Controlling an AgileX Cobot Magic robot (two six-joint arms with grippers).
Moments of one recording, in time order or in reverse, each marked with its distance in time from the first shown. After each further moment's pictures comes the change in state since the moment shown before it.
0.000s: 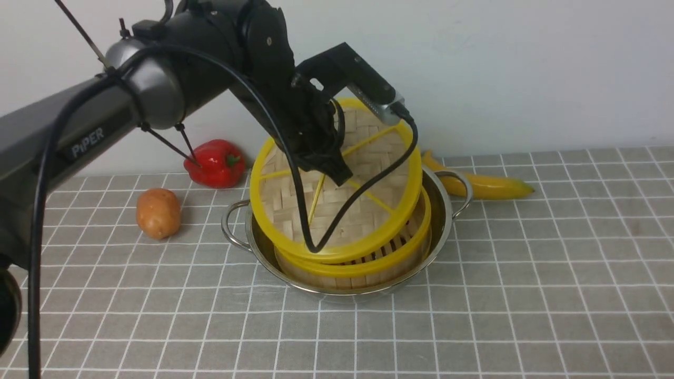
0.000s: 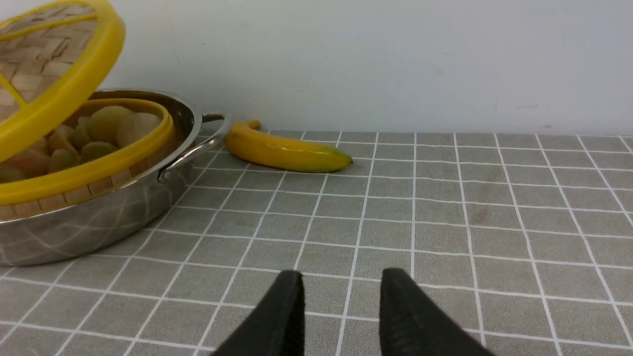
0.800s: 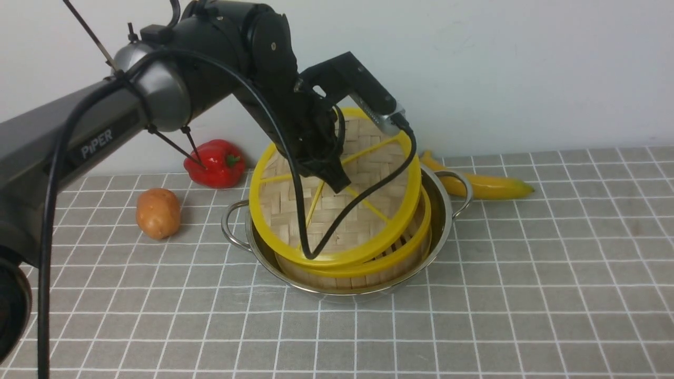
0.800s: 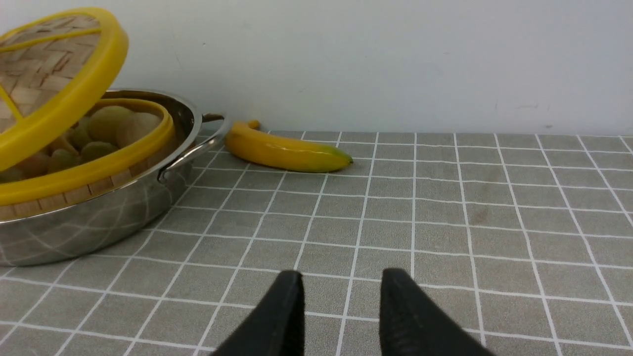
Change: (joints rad) right arm 0.000 0.000 0.000 0.000 0.000 0.001; left arm 0.000 0.015 -0.003 0.001 0.025 0.053
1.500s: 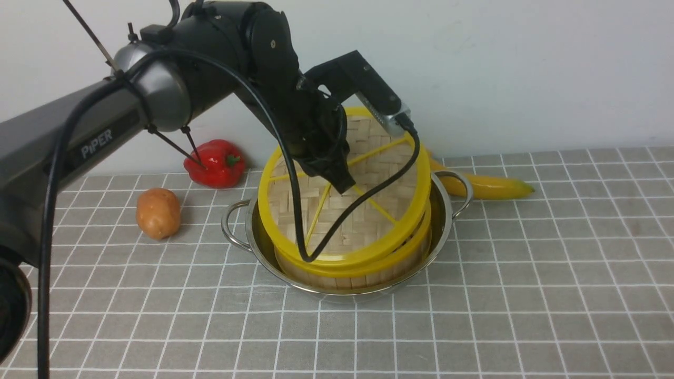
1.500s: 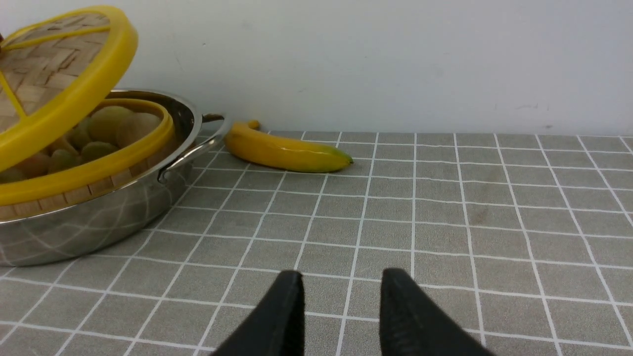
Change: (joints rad) right arm 0.000 0.000 0.000 0.000 0.000 0.000; left arm 0.000 0.000 0.000 -0.056 -0.002 0.056
